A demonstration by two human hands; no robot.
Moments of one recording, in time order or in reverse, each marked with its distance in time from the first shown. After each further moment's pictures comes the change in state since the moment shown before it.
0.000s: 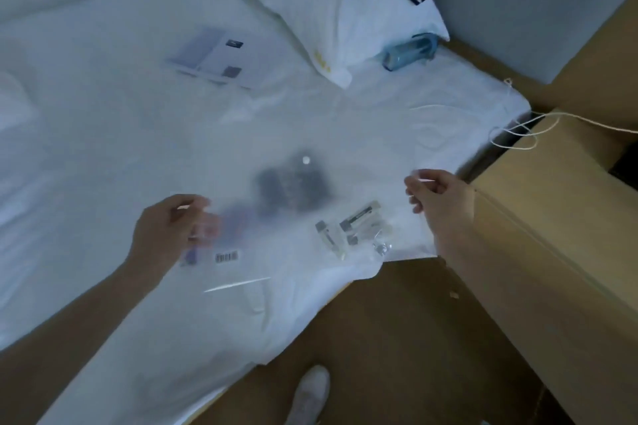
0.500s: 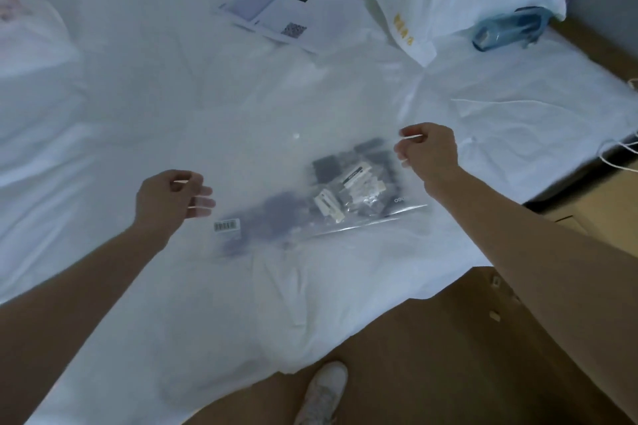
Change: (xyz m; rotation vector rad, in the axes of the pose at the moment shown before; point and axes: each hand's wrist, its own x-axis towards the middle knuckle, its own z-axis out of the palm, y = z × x) left_hand 0.094 -0.071 -0.053 -0.026 0.204 -0.155; right_hand 0.092 0.014 0.163 -0.317 -0.243 -0.051
